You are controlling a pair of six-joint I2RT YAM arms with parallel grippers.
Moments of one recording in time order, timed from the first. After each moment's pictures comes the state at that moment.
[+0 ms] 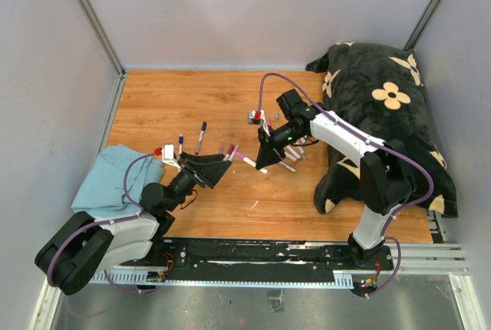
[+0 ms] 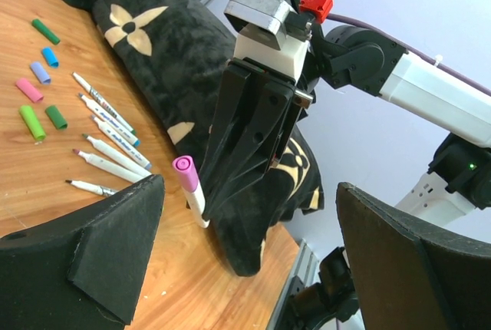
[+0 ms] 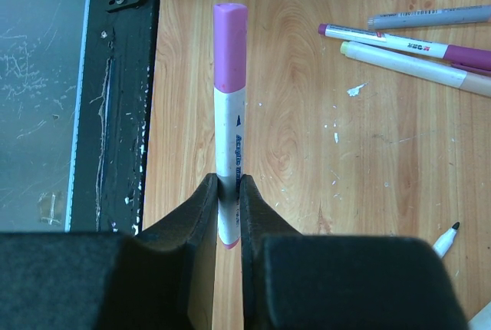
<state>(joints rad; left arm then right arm) -0.59 1.05 0.01 1.39 0.13 -0.95 0.54 1.76 1.37 -0.80 -1.01 -0.64</state>
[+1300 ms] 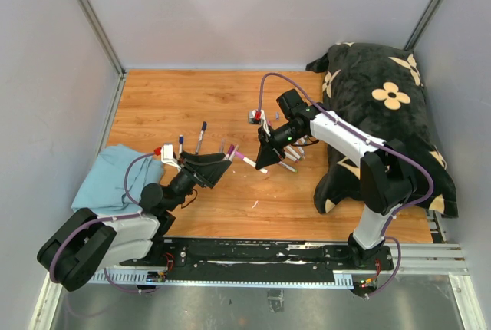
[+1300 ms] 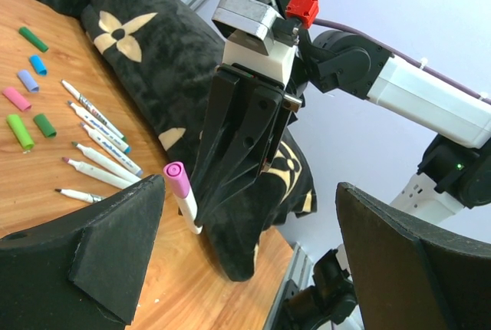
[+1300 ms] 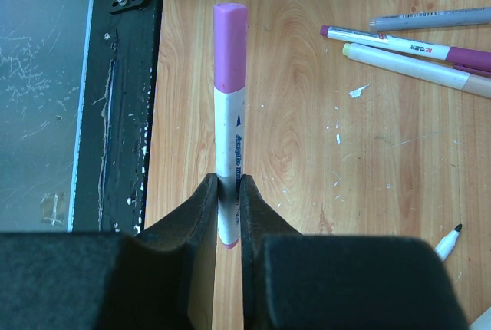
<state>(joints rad) -0.59 1.10 0.01 1.46 0.14 -0.96 0.54 1.76 1.37 -0.80 -1.02 -0.64</state>
